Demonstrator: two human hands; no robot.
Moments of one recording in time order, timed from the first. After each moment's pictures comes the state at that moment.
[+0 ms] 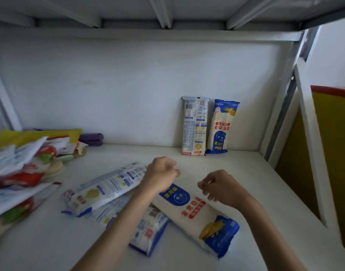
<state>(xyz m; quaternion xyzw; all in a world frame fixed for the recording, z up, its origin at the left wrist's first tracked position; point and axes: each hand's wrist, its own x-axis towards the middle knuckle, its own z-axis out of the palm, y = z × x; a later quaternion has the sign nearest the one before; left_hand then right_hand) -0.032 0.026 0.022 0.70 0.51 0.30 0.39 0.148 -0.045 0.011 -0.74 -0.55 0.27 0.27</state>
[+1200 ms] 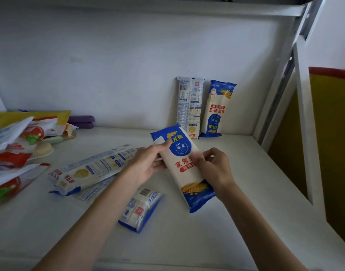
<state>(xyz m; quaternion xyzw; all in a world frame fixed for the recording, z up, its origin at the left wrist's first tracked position) -0.030 0.032 0.008 0.45 0.43 0.37 0.70 0.122 -0.057 0.007 -0.68 -0.37 0.33 0.54</state>
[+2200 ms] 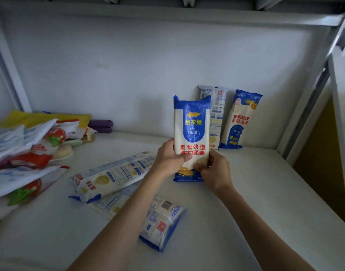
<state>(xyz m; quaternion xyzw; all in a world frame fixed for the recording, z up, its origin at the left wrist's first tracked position) -0.028 0.069 0.000 0.68 0.46 0.39 0.41 0.109 0.015 -0.027 -0.67 -0.49 0.21 0.52</state>
